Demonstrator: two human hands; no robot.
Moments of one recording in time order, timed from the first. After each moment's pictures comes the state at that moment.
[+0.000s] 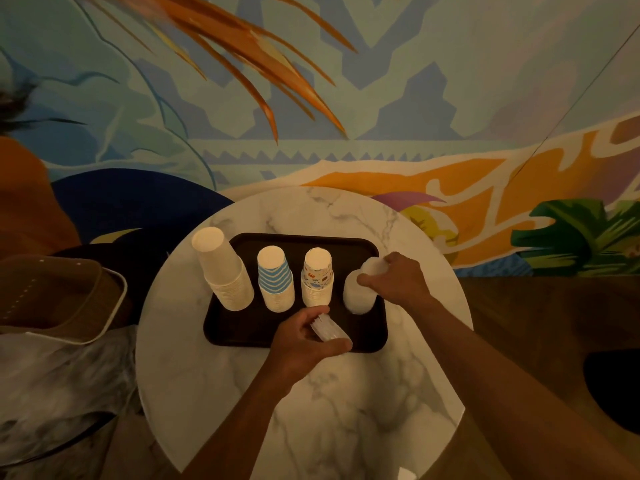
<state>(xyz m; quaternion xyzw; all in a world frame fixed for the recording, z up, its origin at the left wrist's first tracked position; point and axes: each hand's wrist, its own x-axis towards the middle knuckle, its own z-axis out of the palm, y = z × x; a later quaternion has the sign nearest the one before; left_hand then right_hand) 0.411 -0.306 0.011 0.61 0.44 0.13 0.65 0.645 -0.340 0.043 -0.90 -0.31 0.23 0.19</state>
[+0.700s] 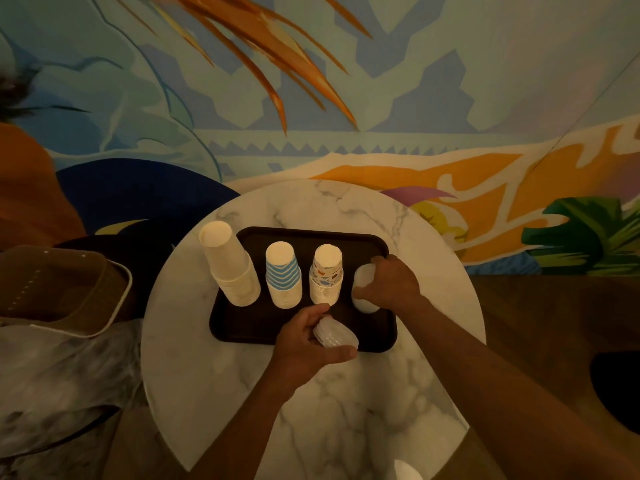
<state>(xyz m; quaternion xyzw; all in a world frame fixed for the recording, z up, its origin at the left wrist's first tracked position) 0.401 -0.302 -0.003 0.61 0.44 0.13 0.65 0.627 -0.315 0.017 -0.89 -0.40 0.21 0.04</state>
